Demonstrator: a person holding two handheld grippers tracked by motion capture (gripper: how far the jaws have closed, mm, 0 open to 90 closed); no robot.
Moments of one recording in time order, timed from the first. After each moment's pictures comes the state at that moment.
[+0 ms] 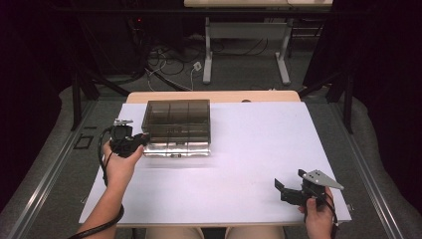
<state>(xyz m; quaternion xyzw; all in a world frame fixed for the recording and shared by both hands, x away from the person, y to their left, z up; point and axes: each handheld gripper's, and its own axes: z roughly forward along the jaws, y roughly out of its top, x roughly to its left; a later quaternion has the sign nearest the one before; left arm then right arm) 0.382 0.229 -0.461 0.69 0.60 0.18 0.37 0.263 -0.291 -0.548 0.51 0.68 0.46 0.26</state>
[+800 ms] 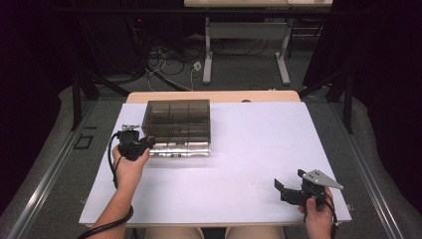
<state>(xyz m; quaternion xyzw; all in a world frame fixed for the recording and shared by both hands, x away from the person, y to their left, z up) 0.390 0.218 -0.495 0.68 0.61 0.19 0.37 0.264 -0.291 -0.549 0.50 0.68 0.47 0.26</state>
